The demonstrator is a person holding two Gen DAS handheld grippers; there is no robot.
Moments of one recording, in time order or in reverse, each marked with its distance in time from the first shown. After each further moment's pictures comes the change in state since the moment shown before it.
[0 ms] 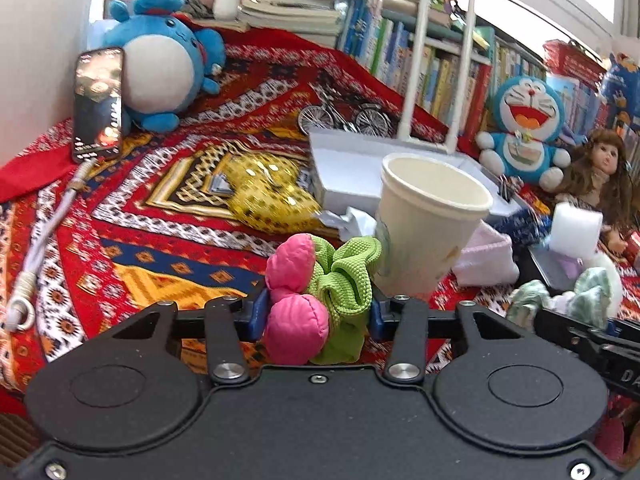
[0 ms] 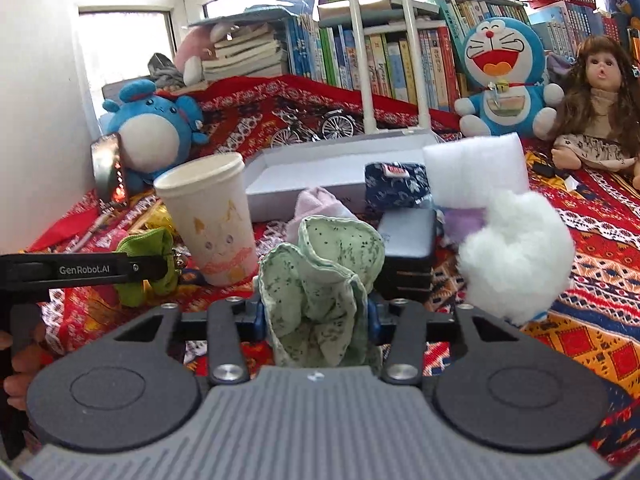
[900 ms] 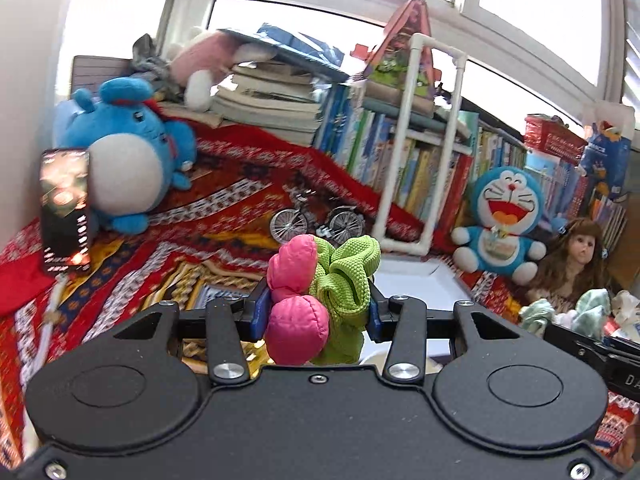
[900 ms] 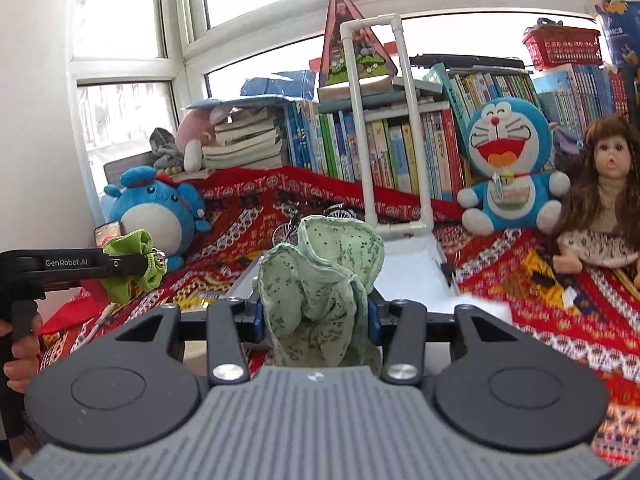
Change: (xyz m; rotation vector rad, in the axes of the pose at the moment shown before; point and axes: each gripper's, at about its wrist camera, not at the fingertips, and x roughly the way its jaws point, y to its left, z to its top) left arm 0.005 -0.004 0.130 -0.016 -0.130 -0.113; right arm 0.001 -0.018 0.101 0.001 -0.150 0.023
